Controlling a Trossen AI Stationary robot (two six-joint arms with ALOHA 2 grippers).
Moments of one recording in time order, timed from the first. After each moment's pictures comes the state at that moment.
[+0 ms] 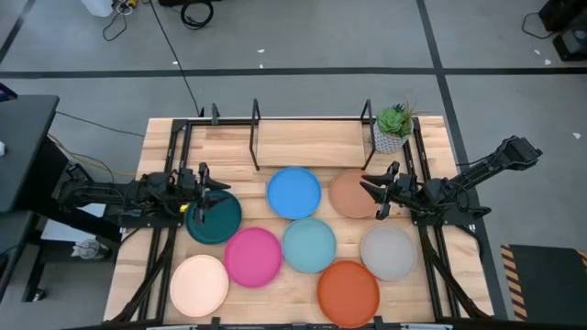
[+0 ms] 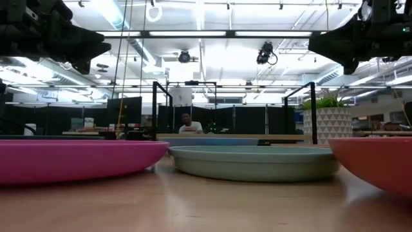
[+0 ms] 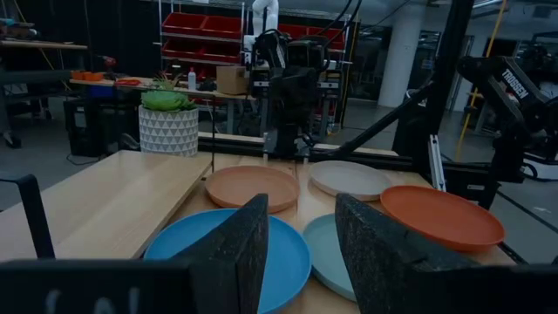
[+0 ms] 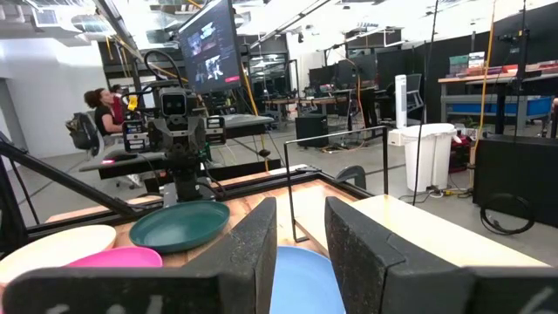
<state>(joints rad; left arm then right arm) -0.05 0.16 0.06 0.17 -0.11 -0.09 0.38 0.65 0.01 0.85 0.74 -0.03</state>
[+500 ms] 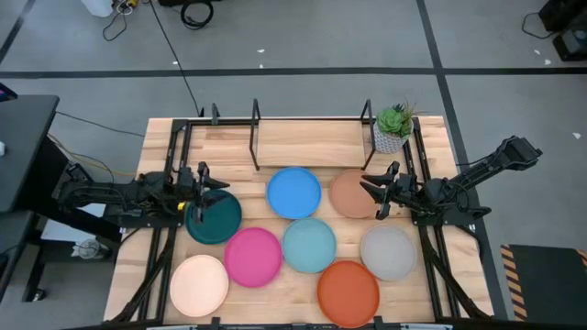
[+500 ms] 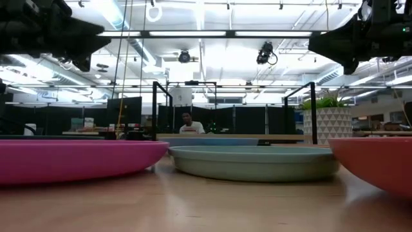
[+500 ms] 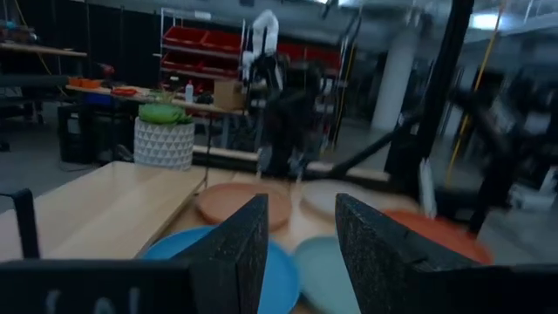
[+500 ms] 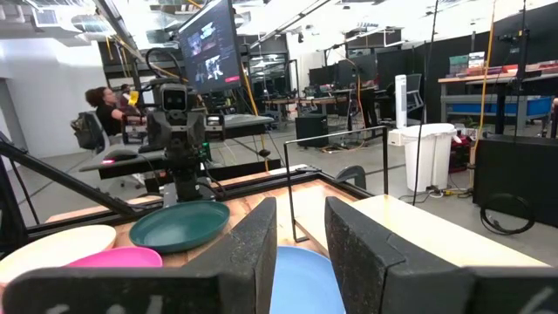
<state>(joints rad) -0.05 0.16 0.06 0.24 -0.11 -0.17 0.38 0.65 0.01 0.85 0.74 -0.03</state>
